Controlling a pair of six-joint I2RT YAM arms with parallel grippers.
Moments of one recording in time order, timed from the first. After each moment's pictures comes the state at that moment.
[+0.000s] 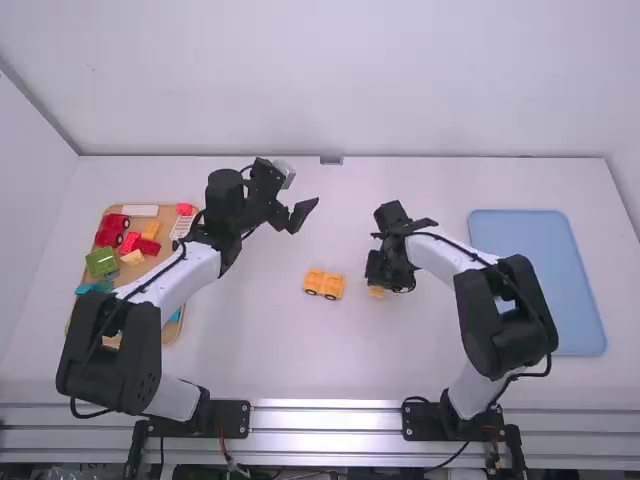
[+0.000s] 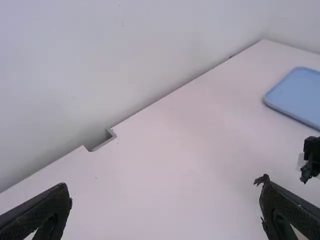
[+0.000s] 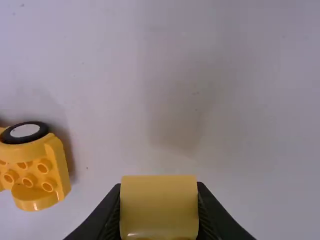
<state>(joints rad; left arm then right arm) -0.19 1.55 0.90 0.34 0.51 0.18 0.36 1.80 1.04 -0.72 -0.18 0.53</state>
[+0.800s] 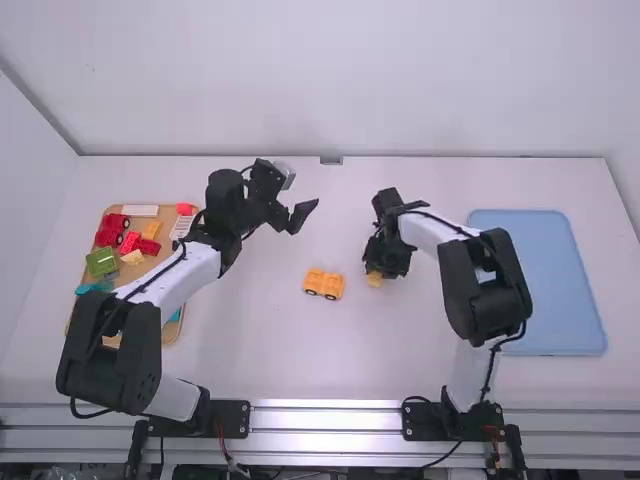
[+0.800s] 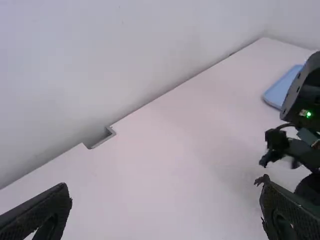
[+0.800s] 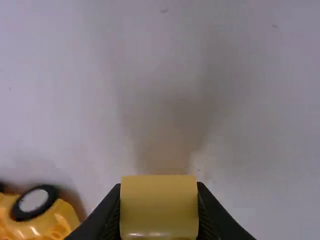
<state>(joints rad) -0.19 1.55 0.90 0.32 0.51 0.18 0.32 1.99 1.23 -0.78 -0.20 0.67</state>
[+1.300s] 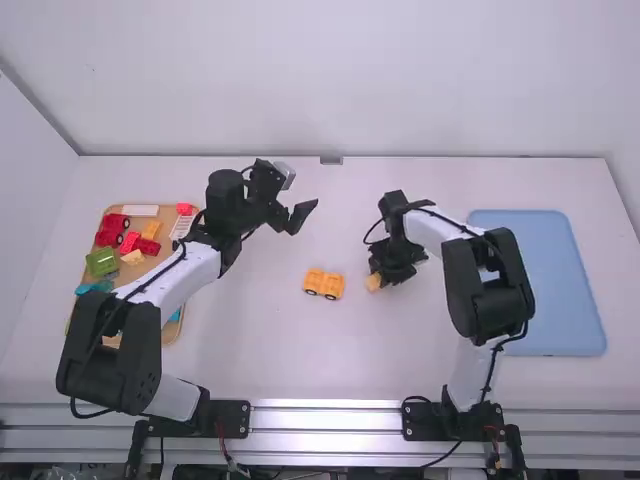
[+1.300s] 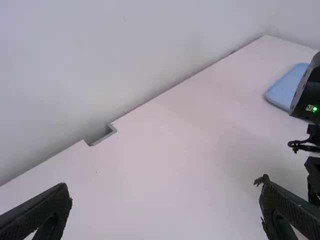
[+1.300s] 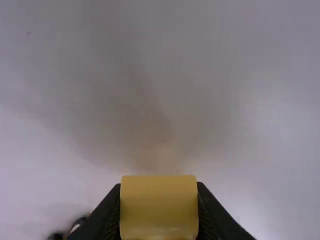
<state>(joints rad) -0.19 1.55 0.90 0.31 0.50 0.18 0.30 1.99 1.23 -0.87 -0.25 1.28</state>
